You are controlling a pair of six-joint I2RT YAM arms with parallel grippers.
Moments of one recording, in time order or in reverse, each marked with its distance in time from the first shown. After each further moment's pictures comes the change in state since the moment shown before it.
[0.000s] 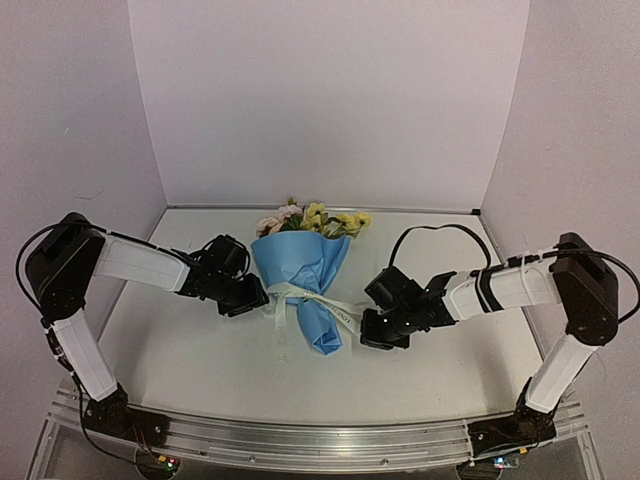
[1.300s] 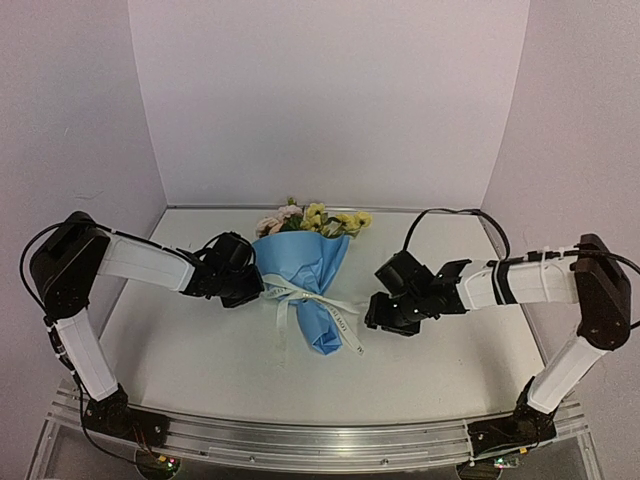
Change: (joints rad) left arm -0.021 0.026 0.028 0.074 -0.187 -0.089; right arm -0.050 -0.077 0.029 -0.076 0.103 -0.019
